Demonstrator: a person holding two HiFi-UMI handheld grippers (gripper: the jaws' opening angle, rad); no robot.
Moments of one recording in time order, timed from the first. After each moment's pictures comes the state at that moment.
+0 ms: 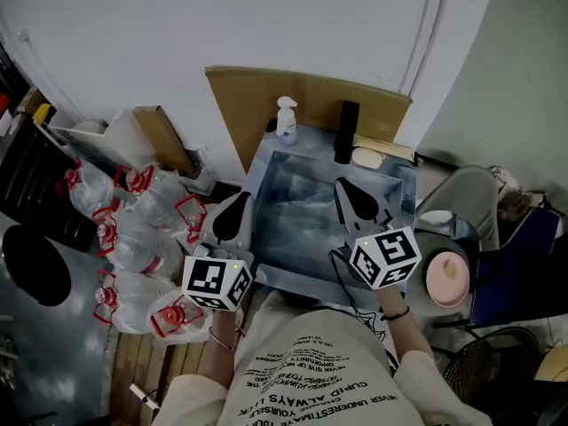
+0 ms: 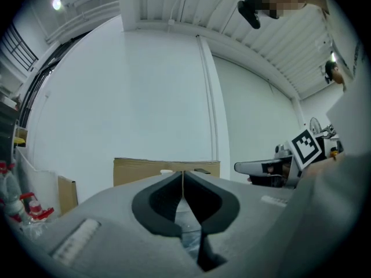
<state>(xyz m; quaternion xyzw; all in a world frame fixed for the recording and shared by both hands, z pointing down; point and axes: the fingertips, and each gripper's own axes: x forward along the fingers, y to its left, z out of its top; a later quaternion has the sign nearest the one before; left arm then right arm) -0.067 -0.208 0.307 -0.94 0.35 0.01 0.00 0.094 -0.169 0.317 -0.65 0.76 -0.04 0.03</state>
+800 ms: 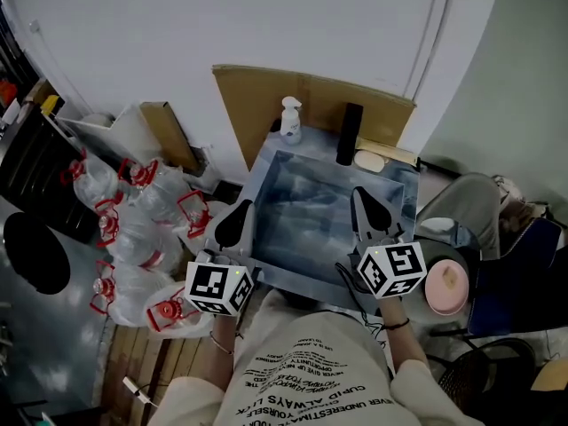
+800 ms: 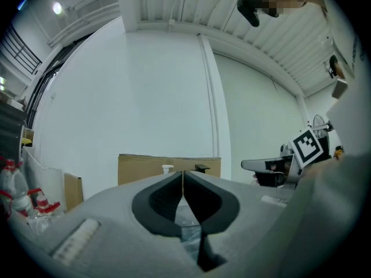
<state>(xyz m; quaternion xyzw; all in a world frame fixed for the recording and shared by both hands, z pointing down) -0.072 -0.190 0.321 -0.93 0.37 0.00 0.00 0.122 -0.142 0.330 -0.68 0.73 -0.04 0.04</state>
